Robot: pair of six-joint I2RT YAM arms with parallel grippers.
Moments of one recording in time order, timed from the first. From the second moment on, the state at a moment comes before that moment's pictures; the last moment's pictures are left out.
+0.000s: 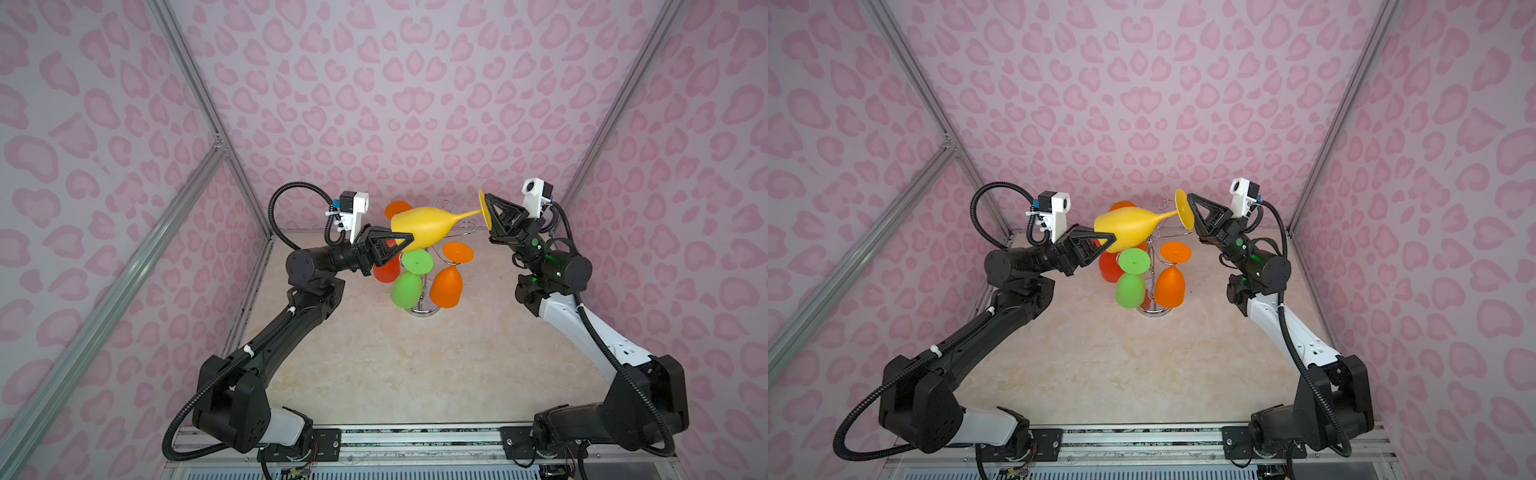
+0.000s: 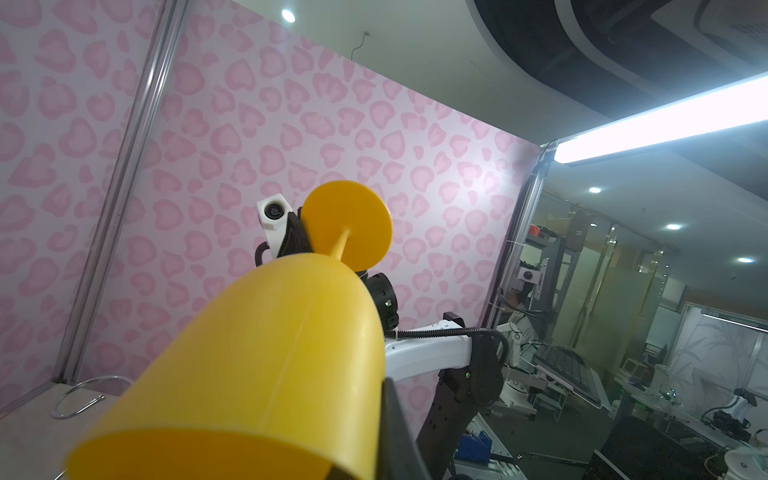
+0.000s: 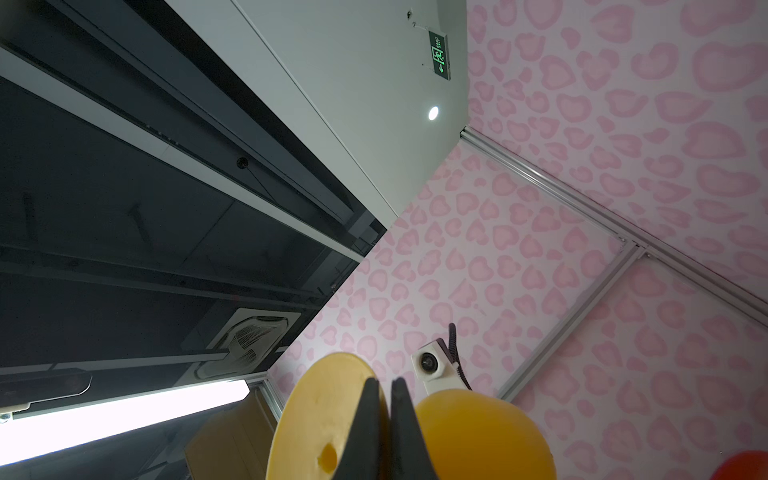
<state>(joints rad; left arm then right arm) -0.41 1.42 1.14 1.15 1.03 -1.15 0.27 1.40 1.08 1.28 -0.65 1.76</state>
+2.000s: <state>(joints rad) -1.13 1.77 1.70 -1.40 -0.01 0.24 -0.11 1.00 1.01 -0.48 -0.38 0.46</state>
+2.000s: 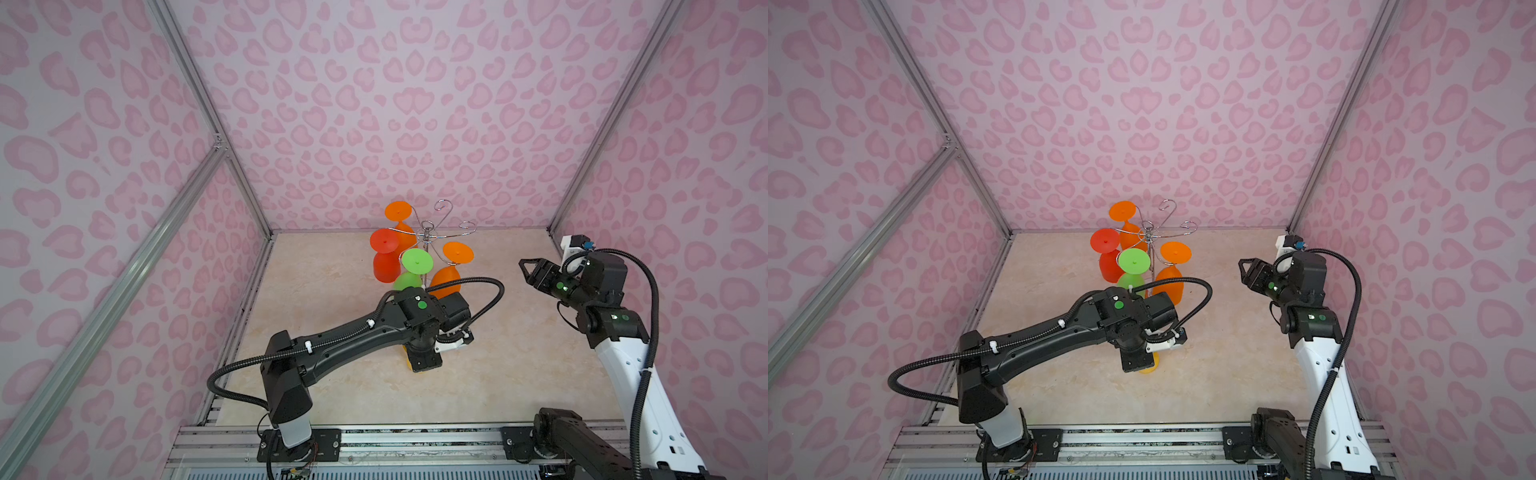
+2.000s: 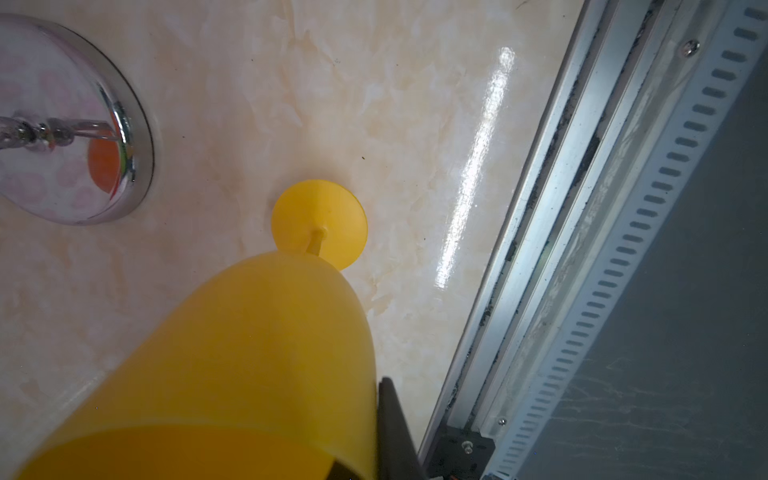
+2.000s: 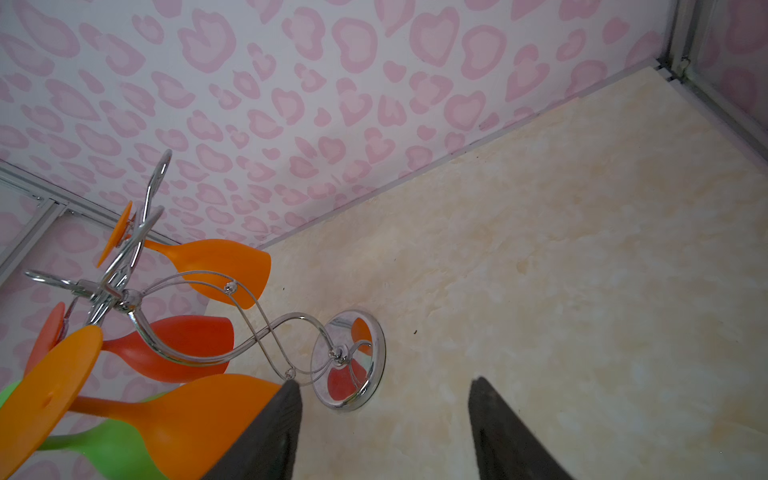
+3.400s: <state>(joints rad) -1.13 1.81 1.81 -1.46 -0.13 0.23 -0.14 0.99 0.94 -0.43 -0.43 0.48</state>
